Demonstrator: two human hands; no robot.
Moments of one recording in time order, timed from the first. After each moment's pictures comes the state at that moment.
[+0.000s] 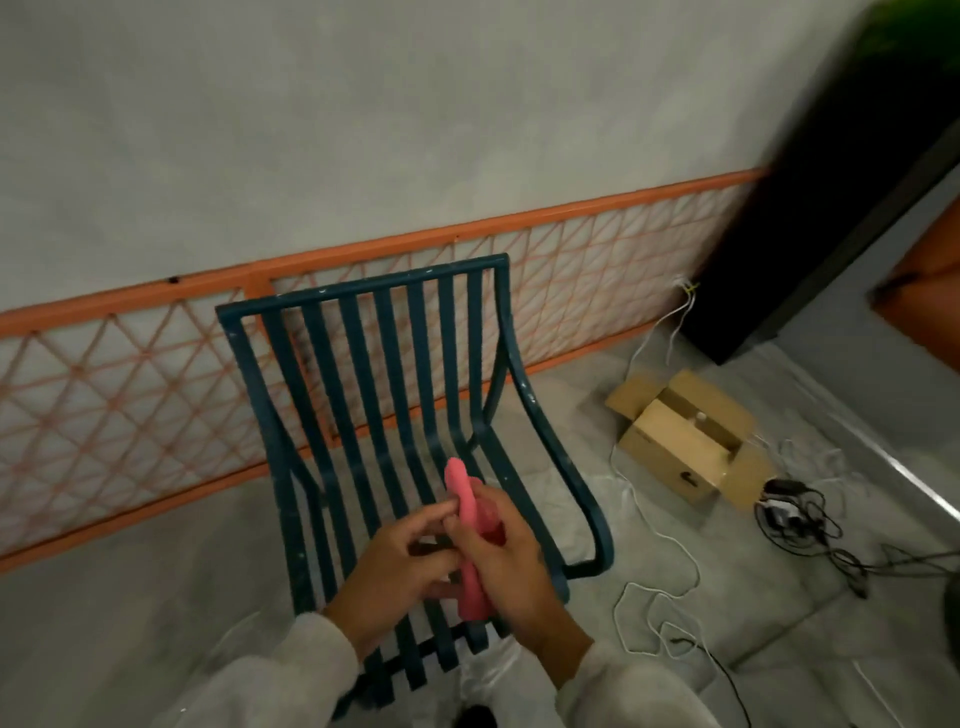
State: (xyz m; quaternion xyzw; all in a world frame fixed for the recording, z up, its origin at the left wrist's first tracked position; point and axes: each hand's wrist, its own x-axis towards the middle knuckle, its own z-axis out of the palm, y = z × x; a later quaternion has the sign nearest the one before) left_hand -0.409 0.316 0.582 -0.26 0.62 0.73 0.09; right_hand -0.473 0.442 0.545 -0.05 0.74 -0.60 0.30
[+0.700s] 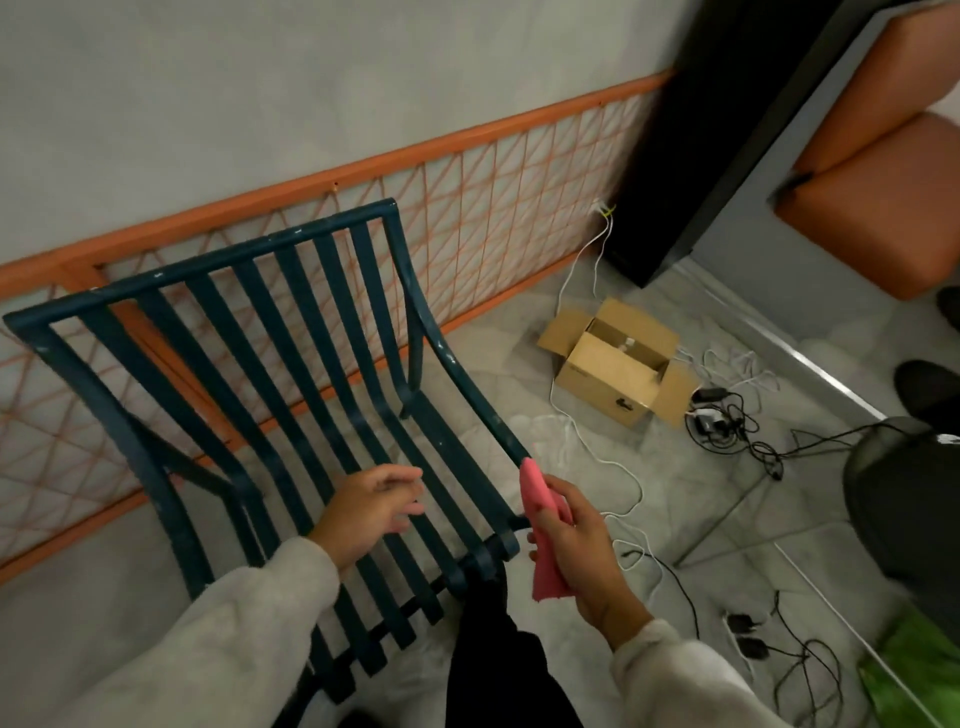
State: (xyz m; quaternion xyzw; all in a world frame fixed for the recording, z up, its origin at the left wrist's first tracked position) left_hand -0.514 0.335 0.519 -0.26 0.68 0.65 0.20; right_hand -0.530 0.581 0.501 0.14 0.77 -0.58 0.22
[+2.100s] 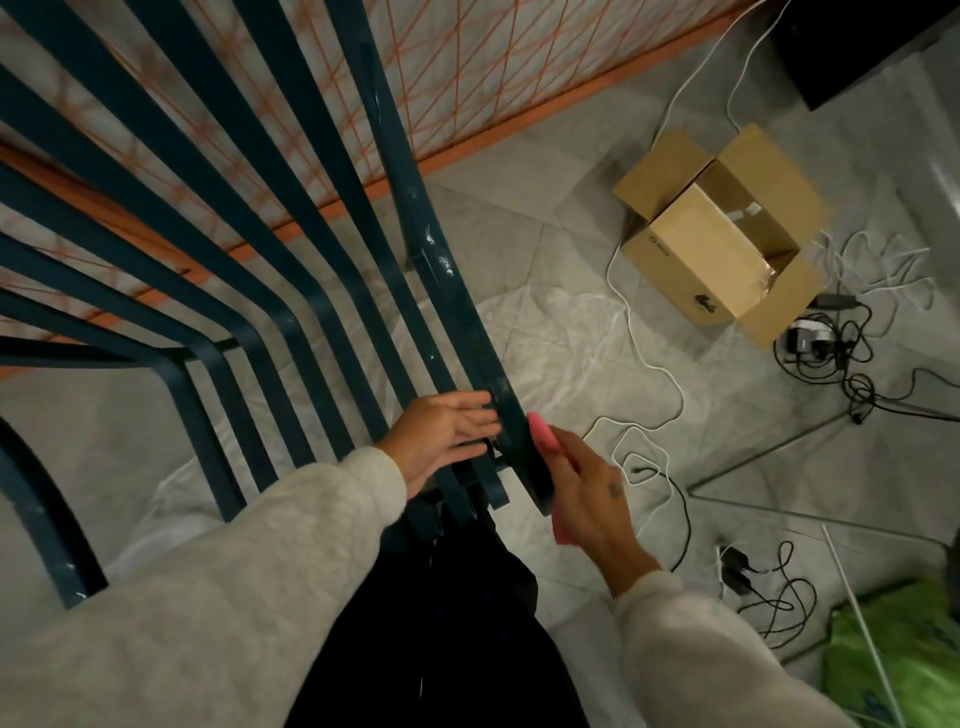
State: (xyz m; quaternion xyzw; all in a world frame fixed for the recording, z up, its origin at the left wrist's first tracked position) left_hand -0.707 0.411 0.357 -0.40 0.48 0.70 0.35; right_hand -0.703 0.612 0.350 0.11 0.86 -0.37 0.34
